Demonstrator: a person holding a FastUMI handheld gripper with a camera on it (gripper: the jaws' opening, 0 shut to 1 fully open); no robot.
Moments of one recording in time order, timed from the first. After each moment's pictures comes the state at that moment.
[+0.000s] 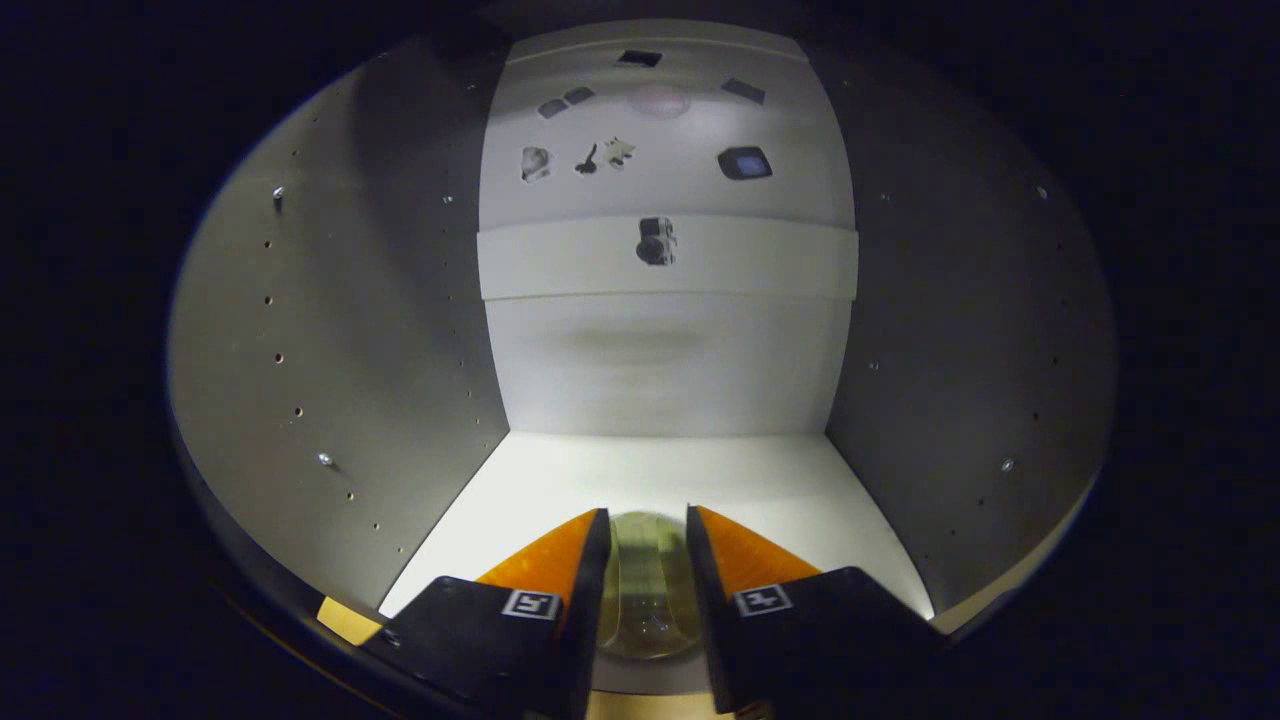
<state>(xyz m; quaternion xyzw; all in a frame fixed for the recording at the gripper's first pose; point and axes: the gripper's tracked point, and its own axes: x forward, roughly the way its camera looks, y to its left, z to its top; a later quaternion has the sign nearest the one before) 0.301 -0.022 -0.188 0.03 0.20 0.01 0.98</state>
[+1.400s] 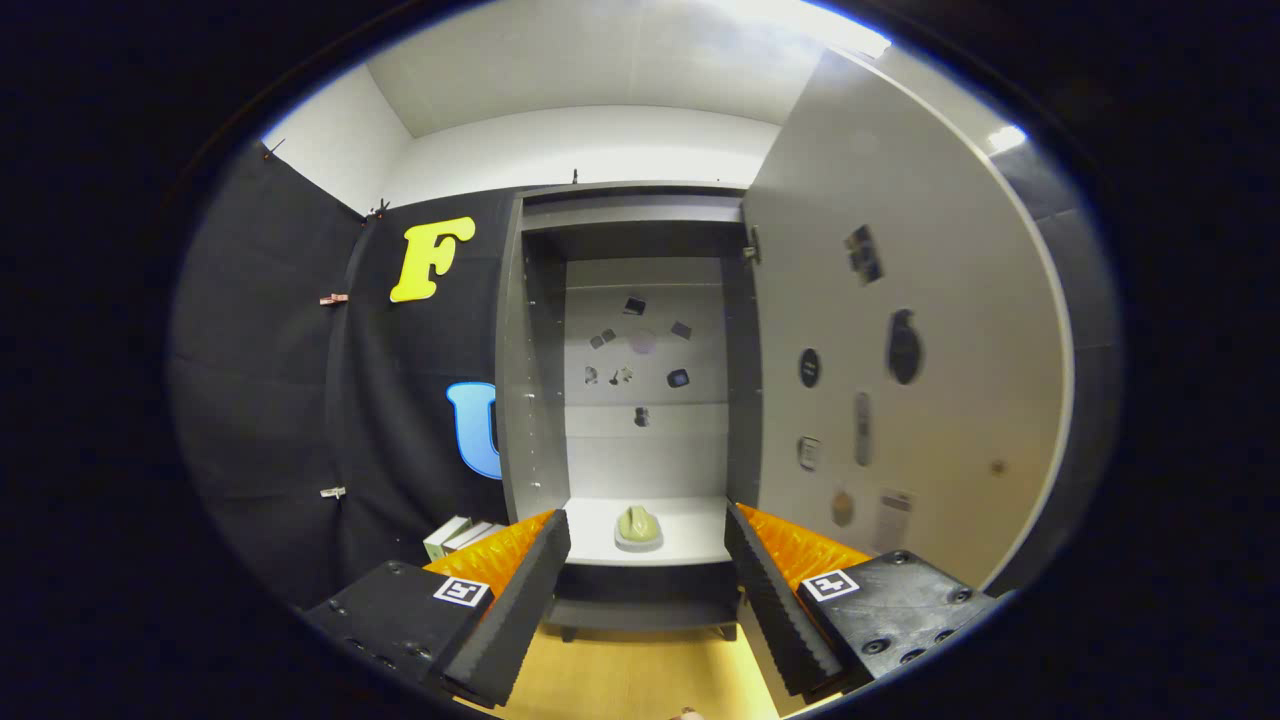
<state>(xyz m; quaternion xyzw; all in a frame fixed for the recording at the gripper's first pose) -0.088 -0.051 -0.006 0.03 0.01 -0.02 1.00</state>
